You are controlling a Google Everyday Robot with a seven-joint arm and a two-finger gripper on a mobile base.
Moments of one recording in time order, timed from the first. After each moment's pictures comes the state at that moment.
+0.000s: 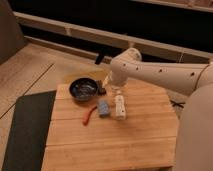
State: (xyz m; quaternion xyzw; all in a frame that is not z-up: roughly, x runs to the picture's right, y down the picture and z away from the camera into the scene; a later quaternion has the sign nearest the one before) arm 0.052 0.012 0.803 -0.19 0.10 0.73 0.65
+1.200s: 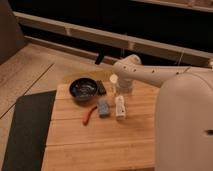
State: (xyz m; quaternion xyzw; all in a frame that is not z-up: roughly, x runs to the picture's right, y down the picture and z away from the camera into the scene) arm 0.098 0.060 0.860 -0.22 0.22 0.70 0.64
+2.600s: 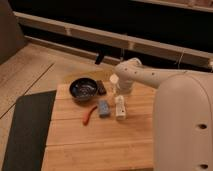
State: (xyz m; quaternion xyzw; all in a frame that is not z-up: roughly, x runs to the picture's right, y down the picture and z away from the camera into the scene) arm 0.103 0.056 0.875 -0.21 0.19 0.71 0.64
